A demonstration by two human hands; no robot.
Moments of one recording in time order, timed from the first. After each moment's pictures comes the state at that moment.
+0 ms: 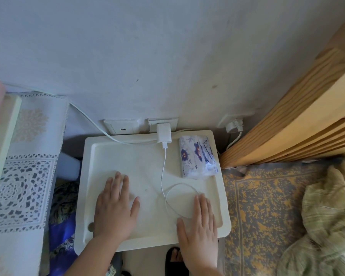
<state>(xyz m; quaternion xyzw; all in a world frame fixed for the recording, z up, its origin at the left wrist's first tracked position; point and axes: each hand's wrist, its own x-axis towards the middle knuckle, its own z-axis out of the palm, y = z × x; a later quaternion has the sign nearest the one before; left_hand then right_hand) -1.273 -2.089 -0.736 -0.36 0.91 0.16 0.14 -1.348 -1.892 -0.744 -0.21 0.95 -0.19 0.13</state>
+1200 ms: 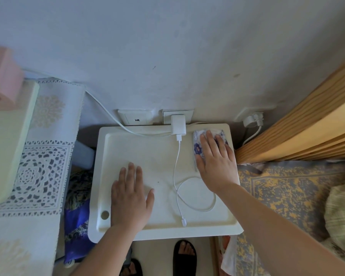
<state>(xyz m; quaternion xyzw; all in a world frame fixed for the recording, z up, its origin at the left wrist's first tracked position) -1.275 -2.081 -0.740 -0.38 0.91 0.12 0.14 -1.486 -1.958 -0.741 -0.39 0.92 -0.03 0.08</state>
